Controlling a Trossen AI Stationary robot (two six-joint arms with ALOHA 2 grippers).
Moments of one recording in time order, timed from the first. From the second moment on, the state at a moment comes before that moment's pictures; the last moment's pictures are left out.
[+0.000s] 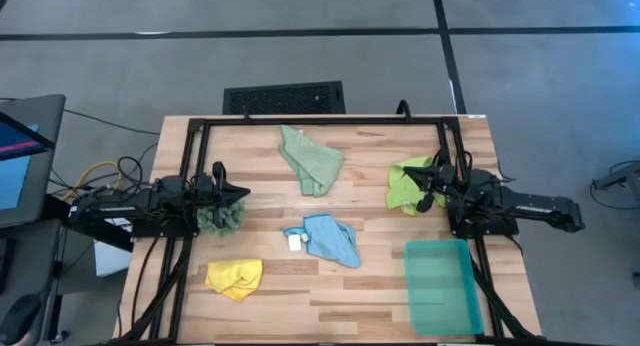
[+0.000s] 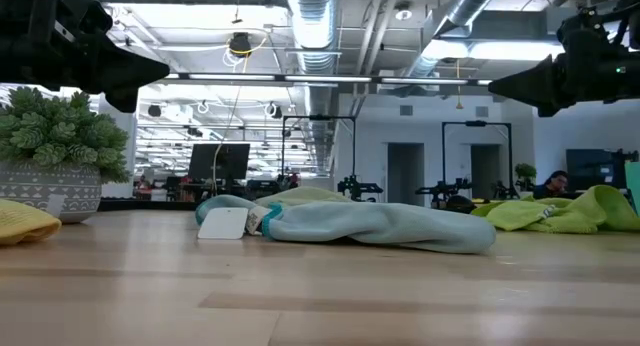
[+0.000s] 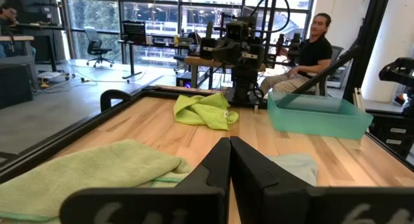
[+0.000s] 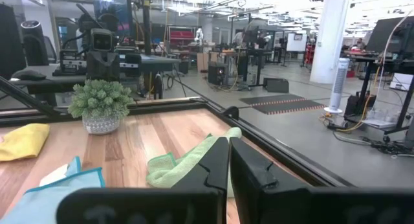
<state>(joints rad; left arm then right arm) 0.07 0.02 0.01 0.04 -0.07 -0.08 -0.14 0.01 0.01 0.04 0.24 -0.09</state>
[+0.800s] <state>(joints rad) 0.07 0.01 0.01 0.04 -0.07 -0.08 -0.17 0.15 0.01 0.36 0.27 0.35</state>
